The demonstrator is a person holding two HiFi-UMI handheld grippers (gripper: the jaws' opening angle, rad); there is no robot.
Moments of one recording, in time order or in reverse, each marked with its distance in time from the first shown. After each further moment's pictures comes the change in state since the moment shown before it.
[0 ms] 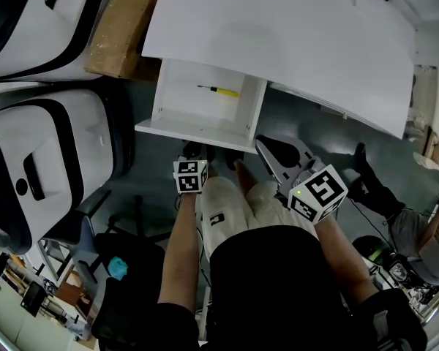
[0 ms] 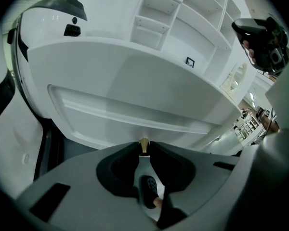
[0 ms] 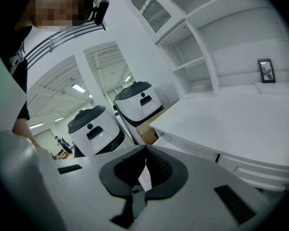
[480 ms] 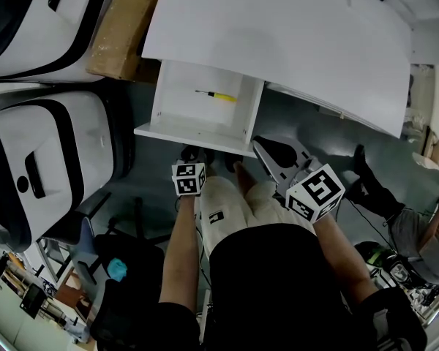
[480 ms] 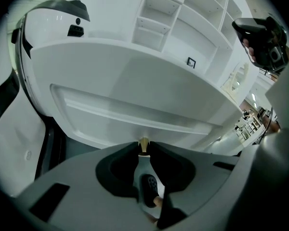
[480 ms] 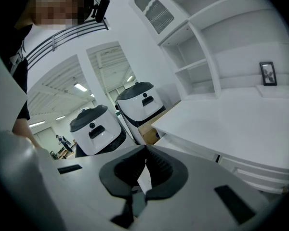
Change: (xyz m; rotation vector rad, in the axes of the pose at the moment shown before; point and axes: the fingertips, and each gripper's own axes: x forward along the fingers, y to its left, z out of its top) left arm -0.008 -0.002 -0.008 -0.013 -0.006 0.018; right arm -0.011 0.005 0.004 -0.024 -0.004 0.011
